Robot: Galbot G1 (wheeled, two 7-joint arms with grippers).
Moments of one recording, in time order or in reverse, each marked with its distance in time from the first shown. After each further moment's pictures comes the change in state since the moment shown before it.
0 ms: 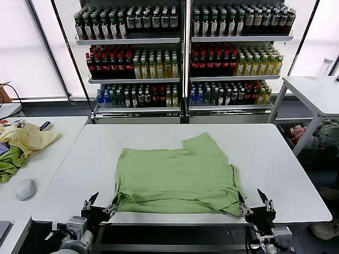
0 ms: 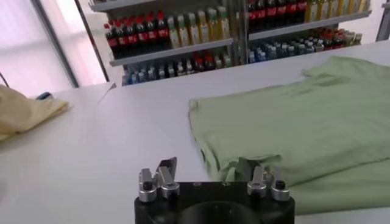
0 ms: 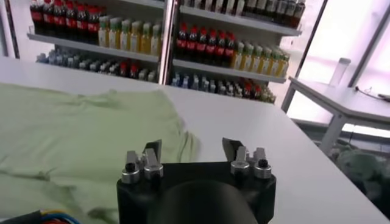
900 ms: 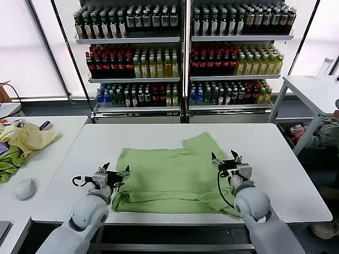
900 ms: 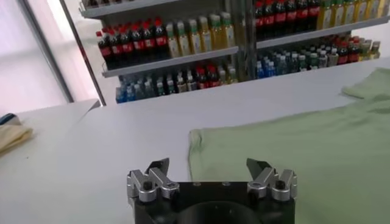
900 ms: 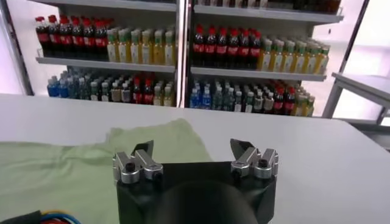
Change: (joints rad) left arm -0.576 -0.021 0.264 0.479 -0.090 -0.009 -0.011; right arm 0.728 0.056 -0.308 -0.584 0.168 -0.084 -0.004
